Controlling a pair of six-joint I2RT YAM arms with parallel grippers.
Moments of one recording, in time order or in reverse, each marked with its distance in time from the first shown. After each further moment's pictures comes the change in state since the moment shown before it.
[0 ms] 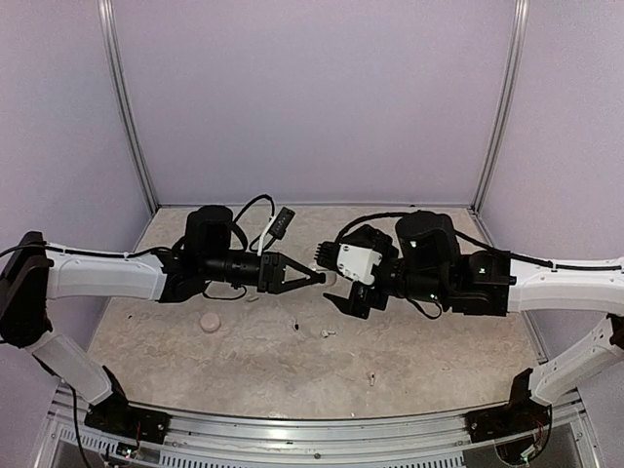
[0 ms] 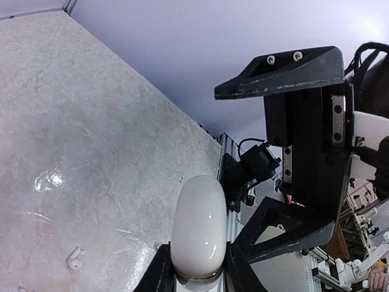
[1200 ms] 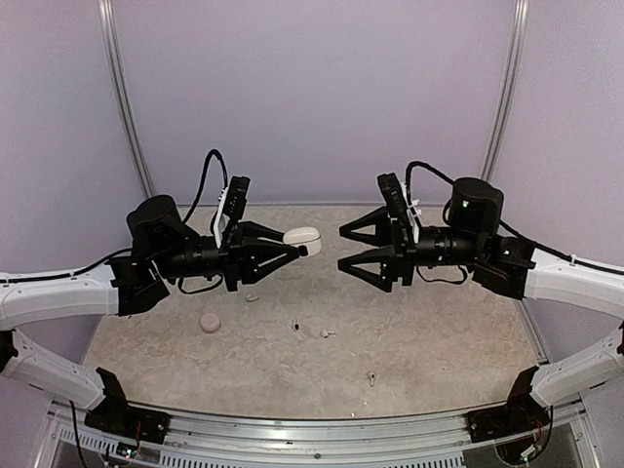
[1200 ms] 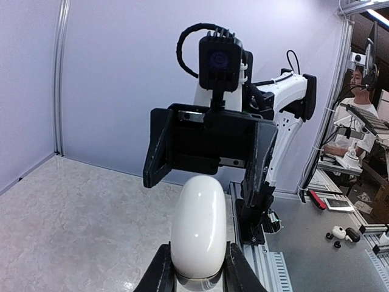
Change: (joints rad) left arm -0.059 -0.312 -0.085 0.134 -0.100 0.333; right arm -0.250 -0.146 -0.080 0.306 -0.808 0.639
